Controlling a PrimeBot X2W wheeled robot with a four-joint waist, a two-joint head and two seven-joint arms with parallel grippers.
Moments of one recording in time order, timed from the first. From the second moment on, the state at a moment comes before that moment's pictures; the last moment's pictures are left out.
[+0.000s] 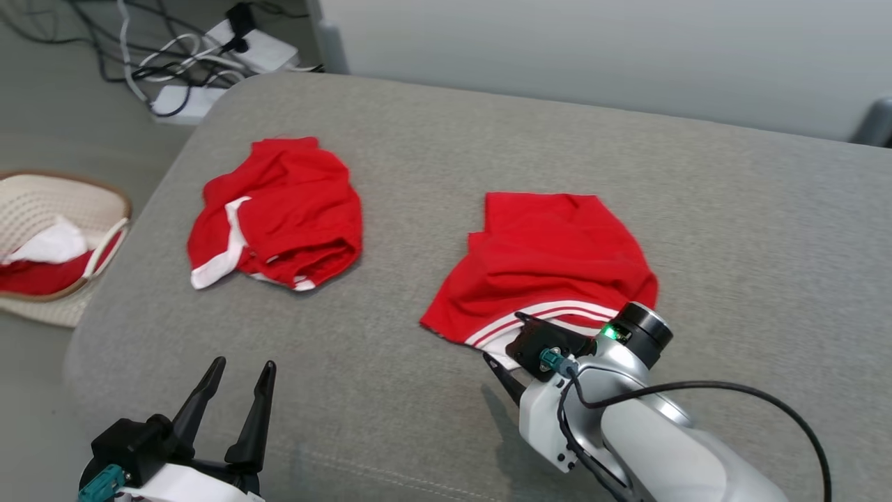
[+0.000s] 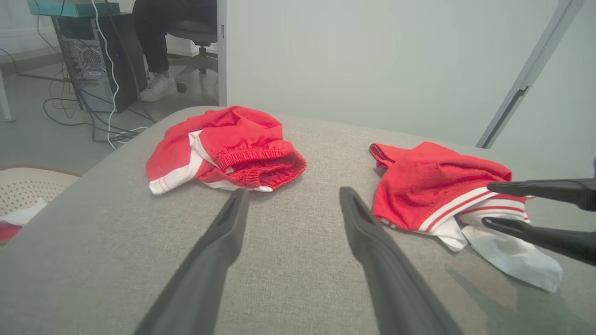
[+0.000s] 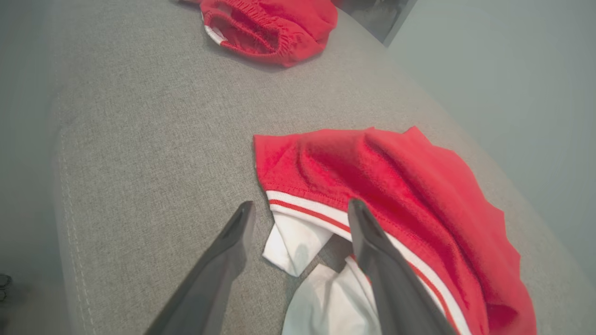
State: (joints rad) left arm -0.01 0.25 -0.18 0.23 -0.46 -0.13 -0.25; right arm -0.57 -0.06 0.76 0.65 0.02 0.13 0.06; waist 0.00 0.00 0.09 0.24
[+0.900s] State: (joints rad) left arm -0.07 0.30 -0.24 0.22 -0.59 -0.13 -0.25; right arm -0.64 -0.06 0.40 0.59 -0.04 0.13 0.06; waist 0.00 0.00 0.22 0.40
